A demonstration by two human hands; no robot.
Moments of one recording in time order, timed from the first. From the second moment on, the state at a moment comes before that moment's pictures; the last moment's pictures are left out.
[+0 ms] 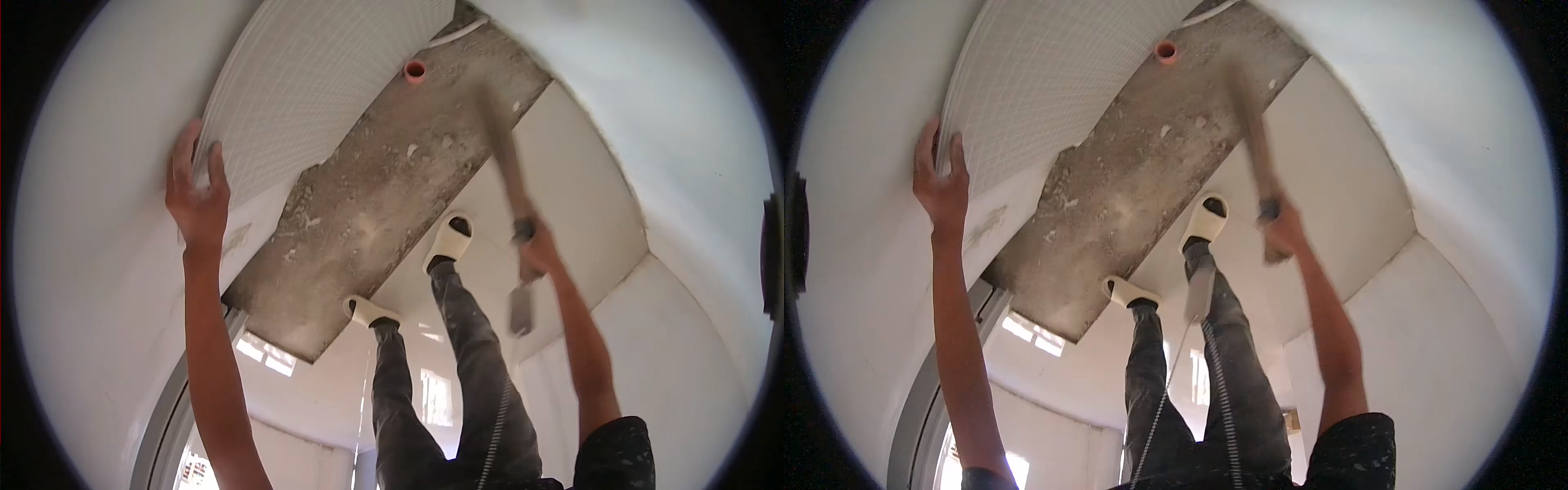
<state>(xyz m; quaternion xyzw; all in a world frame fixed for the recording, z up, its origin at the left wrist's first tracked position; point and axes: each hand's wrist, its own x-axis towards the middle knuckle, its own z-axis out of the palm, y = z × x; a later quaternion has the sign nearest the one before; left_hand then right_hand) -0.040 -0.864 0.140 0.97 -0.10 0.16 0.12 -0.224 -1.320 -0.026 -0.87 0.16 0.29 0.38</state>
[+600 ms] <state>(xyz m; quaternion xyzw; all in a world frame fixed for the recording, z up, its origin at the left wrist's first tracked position) -0.096 -0.829 0.170 0.97 -0.21 0.12 0.06 -0.333 -1.212 -0.001 -0.78 0.15 0.38 0.48</state>
